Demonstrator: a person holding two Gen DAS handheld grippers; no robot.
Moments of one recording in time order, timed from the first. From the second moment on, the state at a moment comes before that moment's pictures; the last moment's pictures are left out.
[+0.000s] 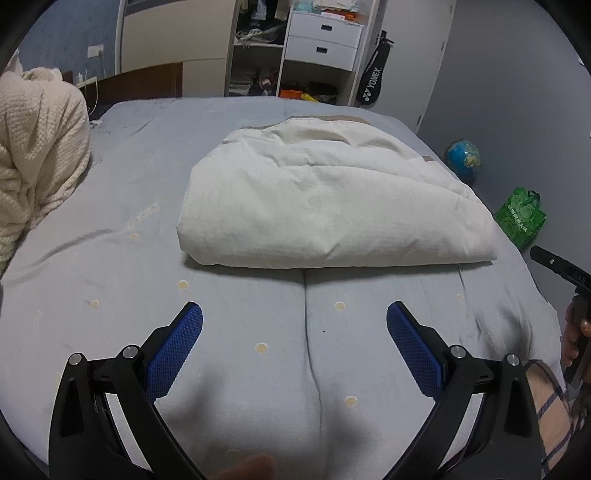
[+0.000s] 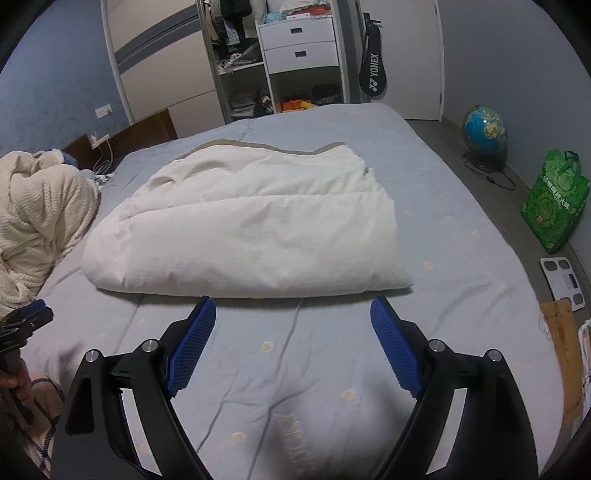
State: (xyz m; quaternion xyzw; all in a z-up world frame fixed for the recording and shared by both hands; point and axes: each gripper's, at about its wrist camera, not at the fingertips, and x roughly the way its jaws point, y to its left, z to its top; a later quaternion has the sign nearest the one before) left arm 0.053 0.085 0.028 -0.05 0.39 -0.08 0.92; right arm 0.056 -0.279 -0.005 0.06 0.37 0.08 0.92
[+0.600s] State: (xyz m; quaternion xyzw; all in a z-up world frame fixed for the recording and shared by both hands) left arm 0.043 0.058 0.018 0.00 0.36 -0.08 0.93; right arm 0.022 -0.244 -0.018 0.03 0.36 0.12 0.93
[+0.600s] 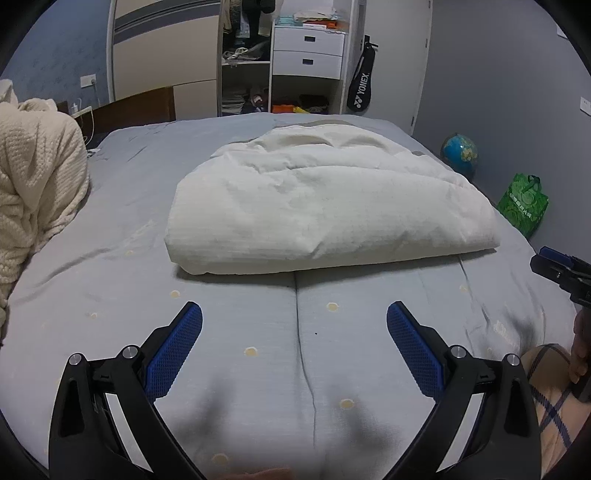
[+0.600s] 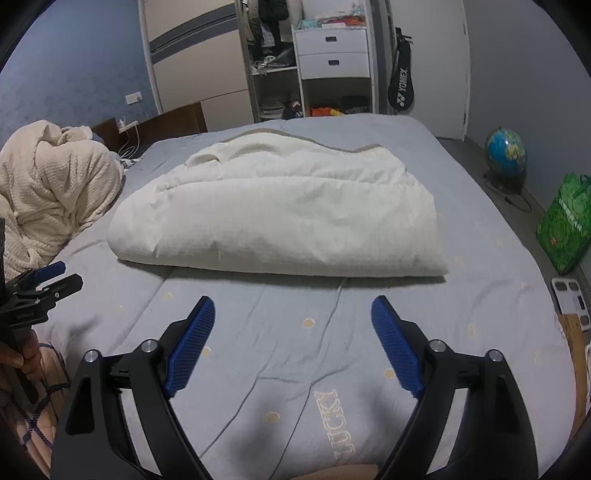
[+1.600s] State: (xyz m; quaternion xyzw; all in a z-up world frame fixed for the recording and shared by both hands) left arm 0.049 0.057 0.006 -0.01 0.38 -0.08 0.92; right arm 0.031 -0.250 -0.030 0.04 0.38 0.10 0.92
